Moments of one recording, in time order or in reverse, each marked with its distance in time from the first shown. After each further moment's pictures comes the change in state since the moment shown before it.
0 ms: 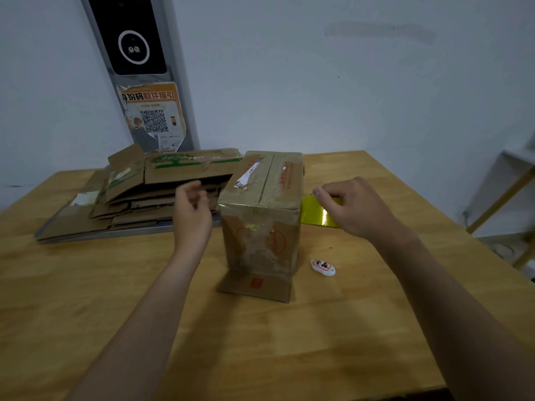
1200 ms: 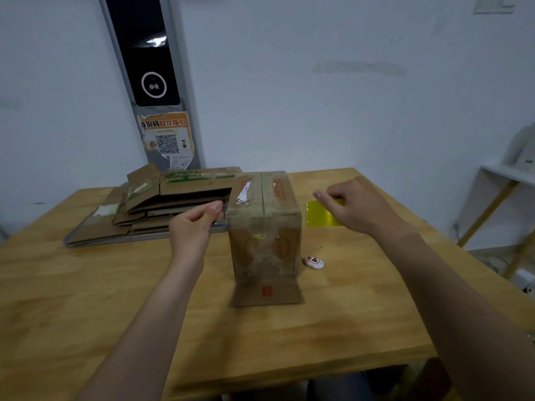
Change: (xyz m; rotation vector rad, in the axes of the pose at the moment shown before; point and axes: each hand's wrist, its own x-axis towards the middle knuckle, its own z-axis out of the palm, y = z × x) left_hand -0.071 0.040 -0.043 -0.299 -0.051 -0.028; right_hand -0.035 -0.034 -0.053 -0.140 0.057 -0.003
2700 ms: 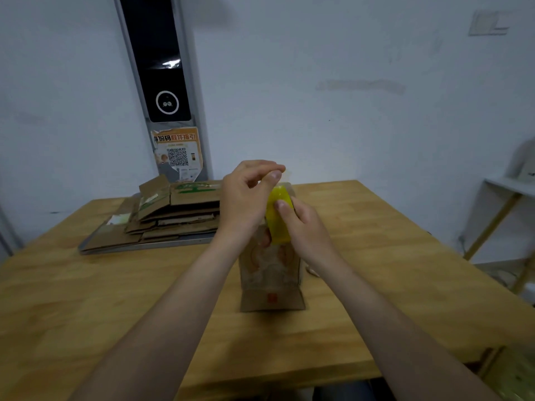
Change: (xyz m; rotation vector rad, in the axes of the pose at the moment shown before) left_hand -0.038 0.103 0.064 0.110 -0.250 0.474; right_hand -0.011 -0.119 0.041 0.875 0.067 0.242
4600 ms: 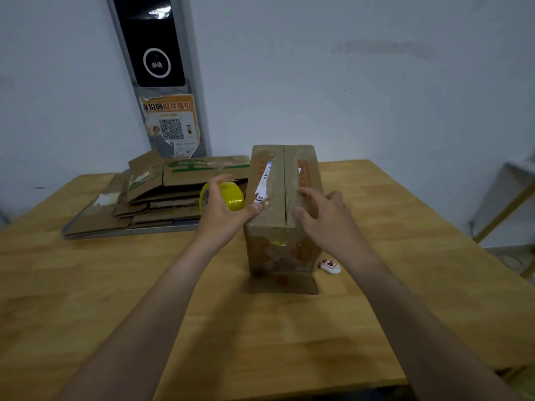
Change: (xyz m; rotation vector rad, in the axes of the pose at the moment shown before) left_hand 0.010 -0.149 -0.041 0.205 -0.100 -0.388; right_hand 0.047 0.081 -0.025 -0.721 0.011 0.285
